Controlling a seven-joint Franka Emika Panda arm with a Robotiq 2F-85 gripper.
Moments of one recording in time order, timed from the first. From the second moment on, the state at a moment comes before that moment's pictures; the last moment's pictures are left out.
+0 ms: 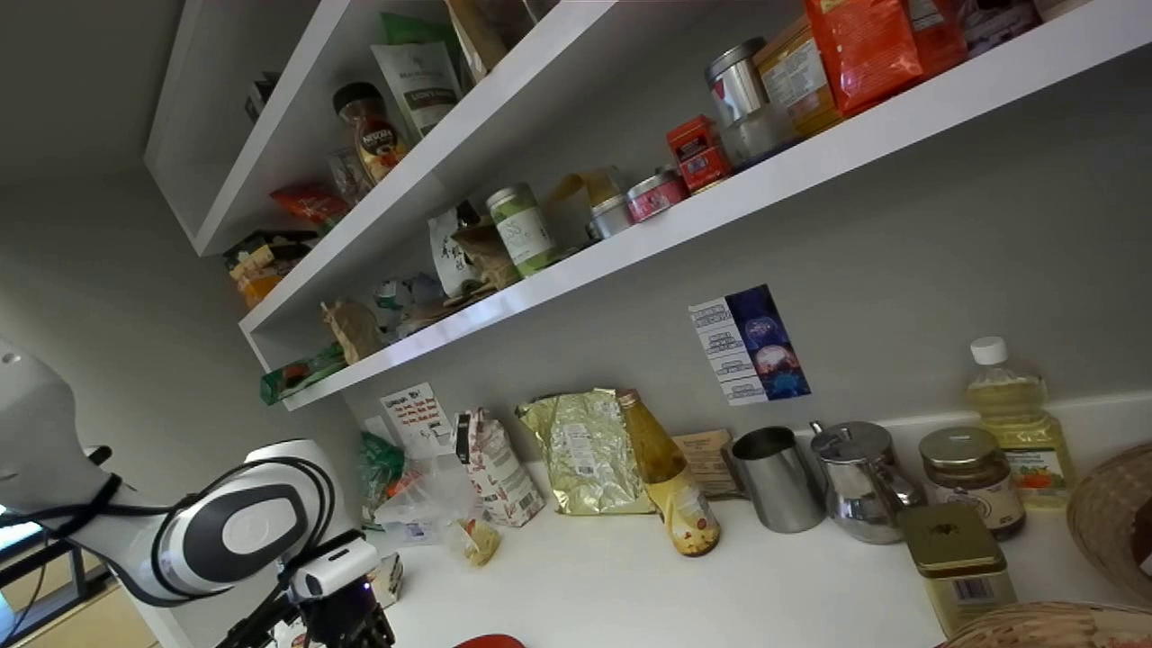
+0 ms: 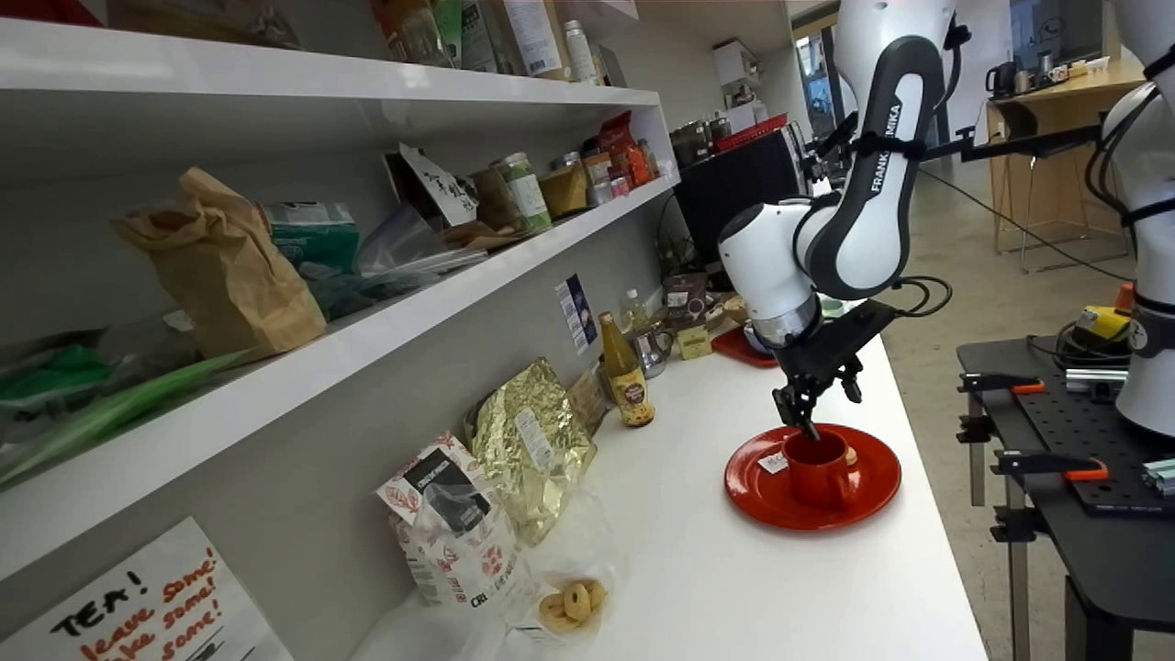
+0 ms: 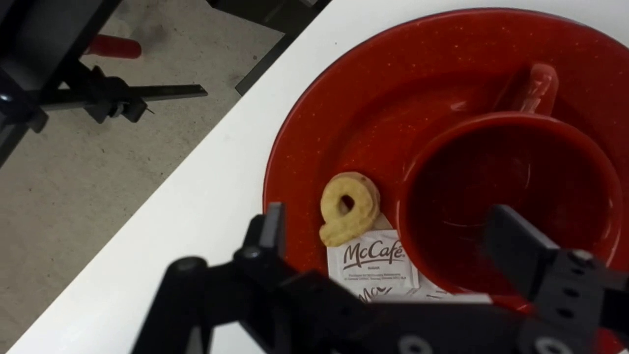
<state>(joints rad) 0.05 0.17 0.07 -2.55 -0.20 2.52 1.03</state>
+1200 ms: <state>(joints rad) 0.12 0.23 0.01 -2.54 -0.16 2.55 1.10</state>
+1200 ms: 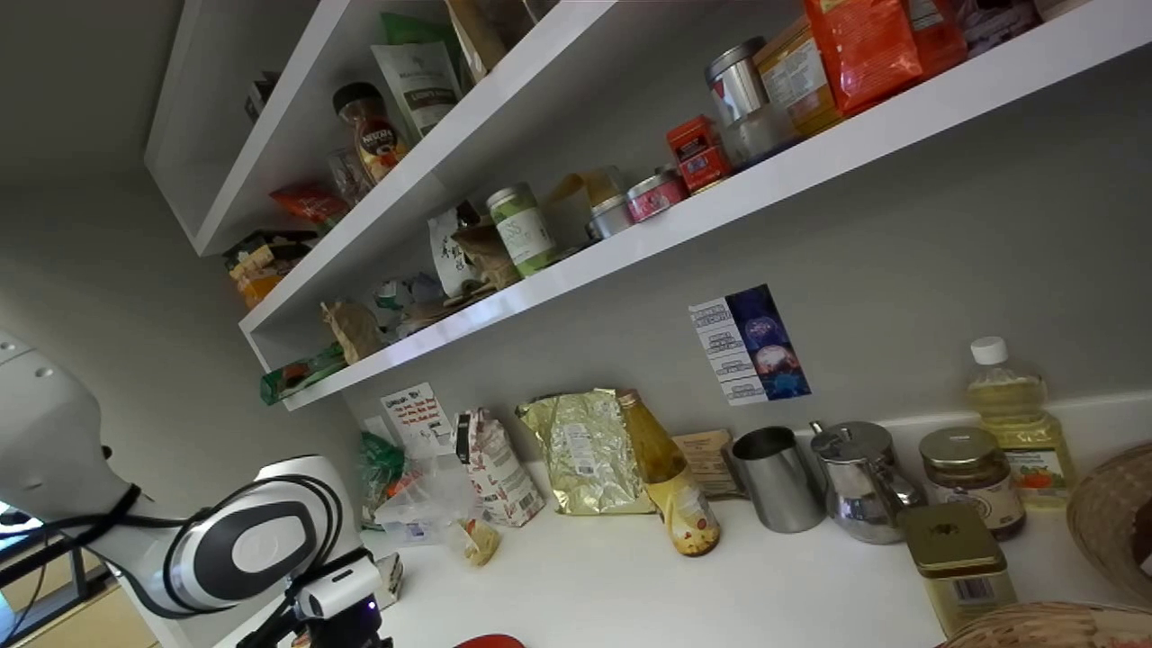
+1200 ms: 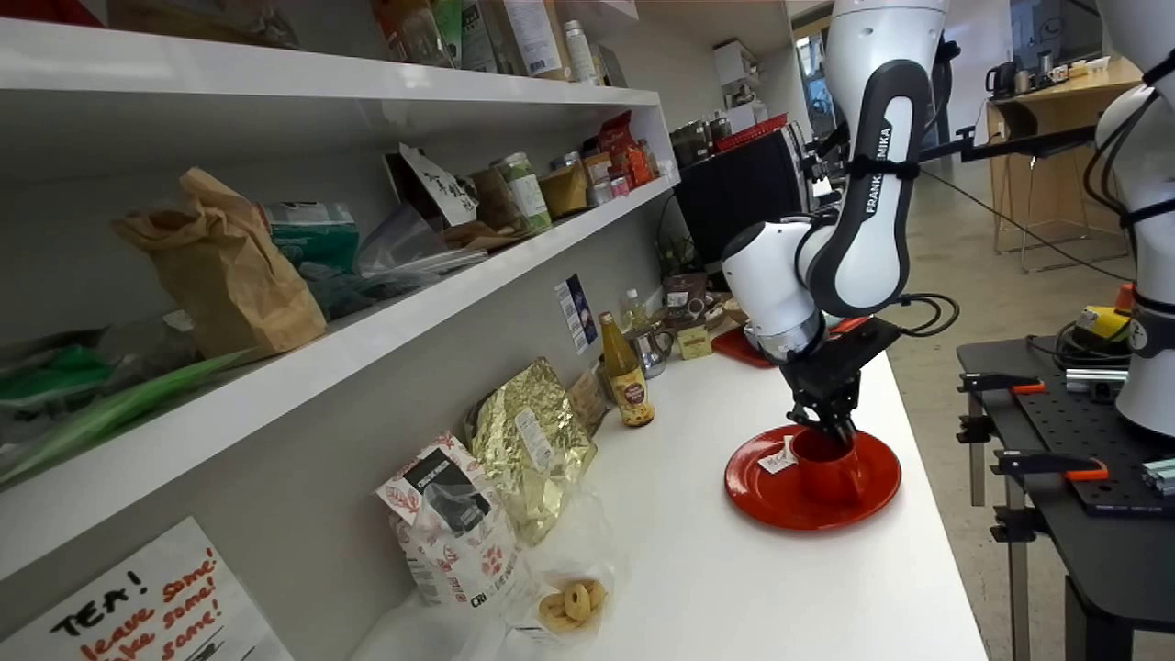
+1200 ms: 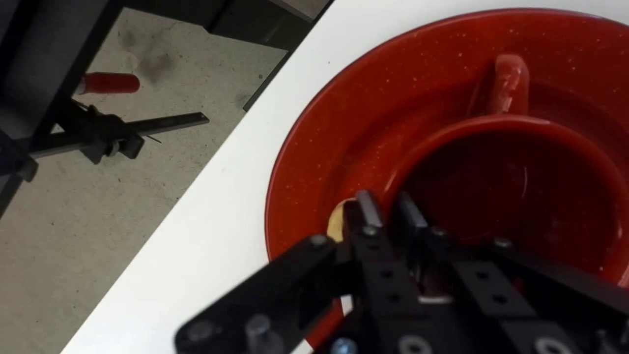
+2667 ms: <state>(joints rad) 0.21 0.15 0.11 -2.41 -0.11 2.55 1.13</state>
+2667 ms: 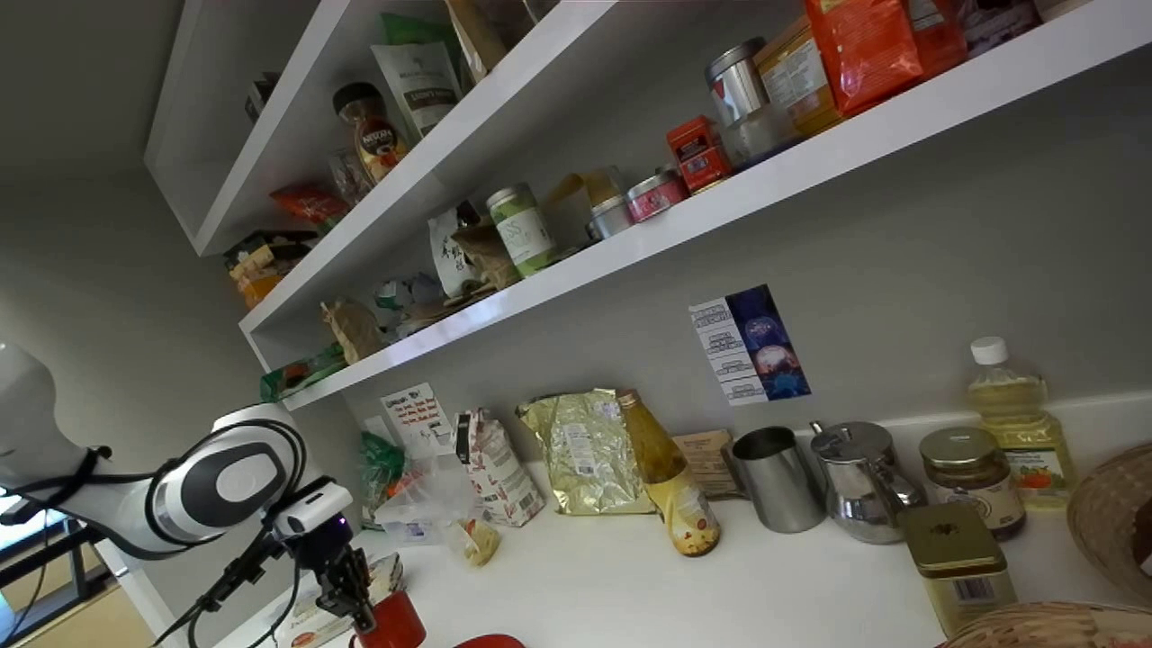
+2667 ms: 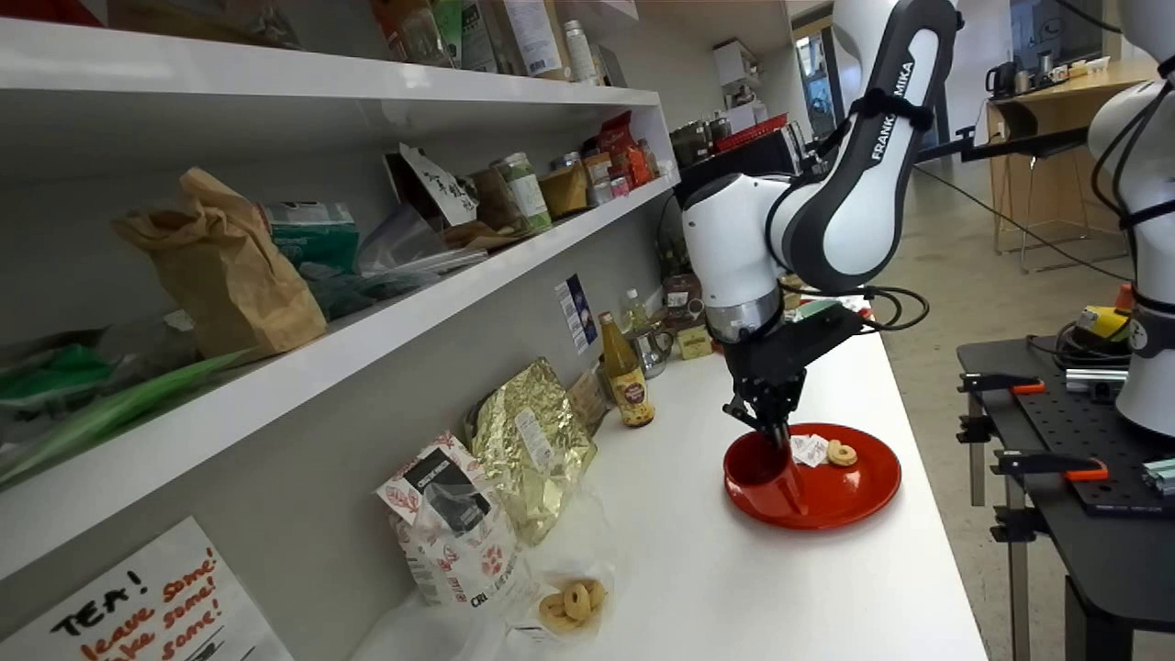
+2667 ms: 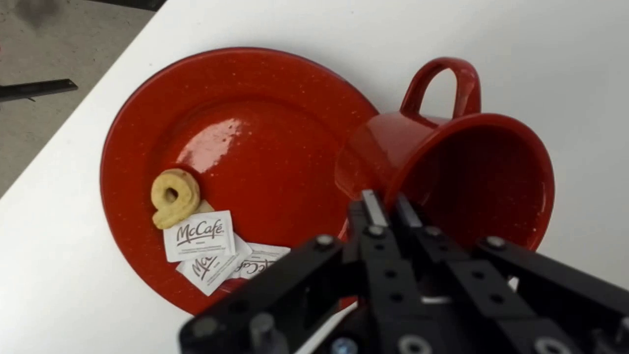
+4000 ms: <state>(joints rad) 0.28 0.37 0.22 -2.32 0.17 2.68 1.12</state>
